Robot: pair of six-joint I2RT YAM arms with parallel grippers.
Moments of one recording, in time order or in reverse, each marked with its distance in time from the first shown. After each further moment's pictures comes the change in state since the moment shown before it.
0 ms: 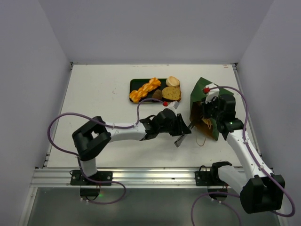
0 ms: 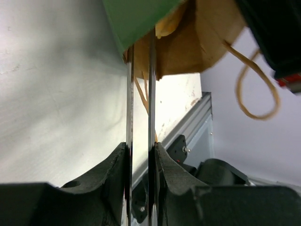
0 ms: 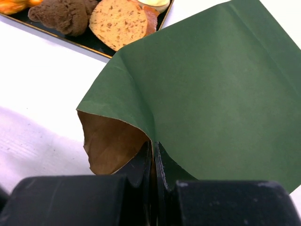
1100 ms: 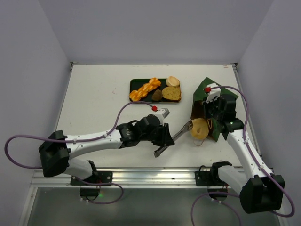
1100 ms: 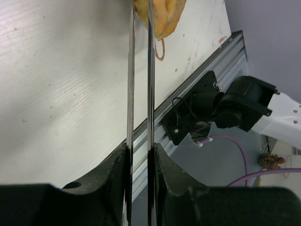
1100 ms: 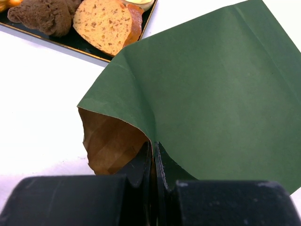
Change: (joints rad) left arm -0.056 -0.420 -0.175 -0.340 -0.001 0.234; right arm -0.010 0.000 0.000 0.003 0.052 0.000
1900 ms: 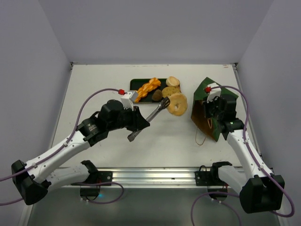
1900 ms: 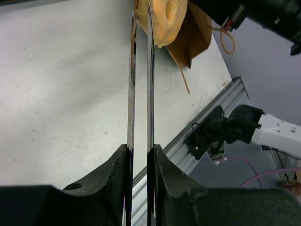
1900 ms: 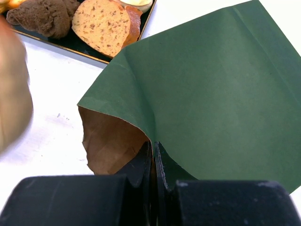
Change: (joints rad) left arm 0.303 -0.421 -0.028 -0.262 0.079 0.241; right arm -0.004 0.000 0.000 0.006 0.000 0.000
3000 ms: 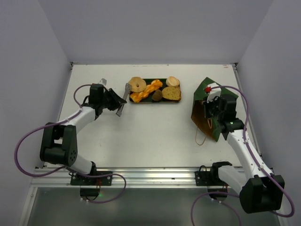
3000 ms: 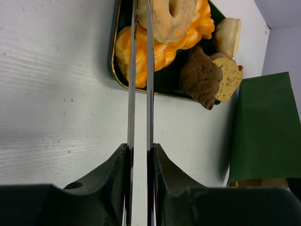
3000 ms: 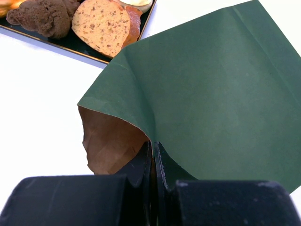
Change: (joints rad) left arm 0.671 0.500 -0.068 0.401 0.172 -0.167; right arm -0.001 0.000 0.000 0.000 0.000 0.000
